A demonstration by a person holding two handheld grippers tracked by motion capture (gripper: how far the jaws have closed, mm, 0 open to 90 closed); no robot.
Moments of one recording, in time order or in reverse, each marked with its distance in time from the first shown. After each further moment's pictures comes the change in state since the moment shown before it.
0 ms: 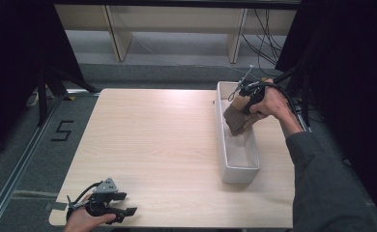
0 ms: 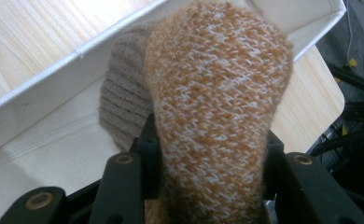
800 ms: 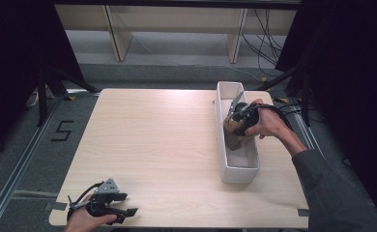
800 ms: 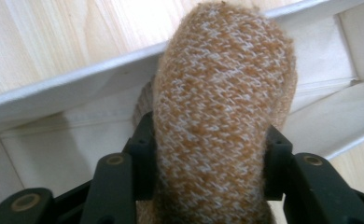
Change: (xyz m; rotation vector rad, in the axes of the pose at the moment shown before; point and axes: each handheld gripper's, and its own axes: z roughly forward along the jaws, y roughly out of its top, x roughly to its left) left arm -0.002 0.000 0.002 -0.002 -0.006 -0.004; right arm 0.057 -0.022 0.019 -0.061 0.111 -0.242
